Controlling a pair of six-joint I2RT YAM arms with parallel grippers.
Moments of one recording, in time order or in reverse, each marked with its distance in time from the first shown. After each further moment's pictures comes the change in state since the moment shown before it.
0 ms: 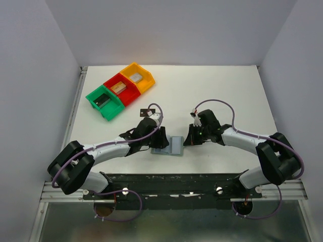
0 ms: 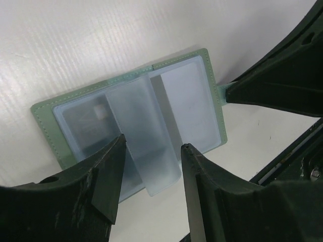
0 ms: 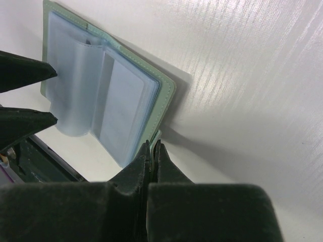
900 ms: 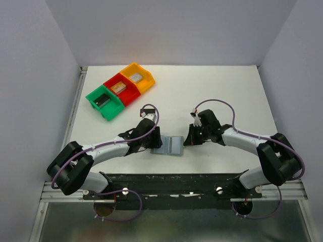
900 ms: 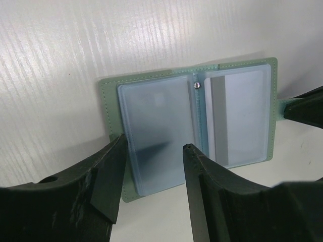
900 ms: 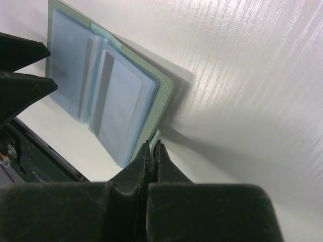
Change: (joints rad) left arm 0.012 -0.001 0.005 -0.126 -0.152 -0.064; right arm 0.001 -0.010 0.000 -0.007 0.000 0.000
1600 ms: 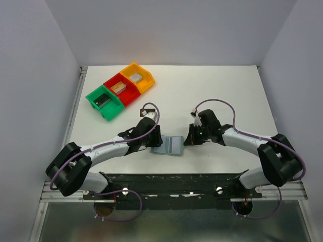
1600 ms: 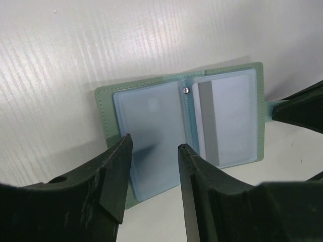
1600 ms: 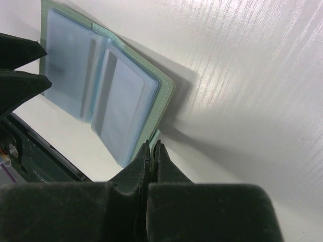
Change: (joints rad) left arm -0.007 -0.017 0.024 -0.003 0.000 0.025; right arm 0.001 -0.011 0.001 -0.006 0.000 0.000
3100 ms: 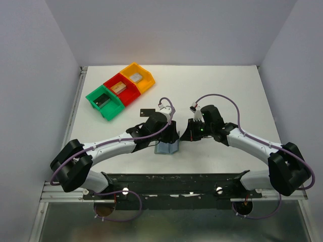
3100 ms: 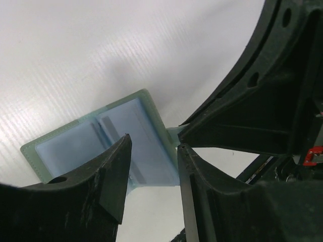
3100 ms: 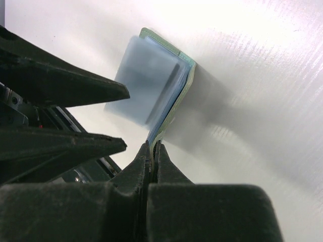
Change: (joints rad) left arm -0.109 0.045 0.159 0.064 0.068 0.092; right arm 0.018 -0.108 0.048 0.000 -0.082 0.000
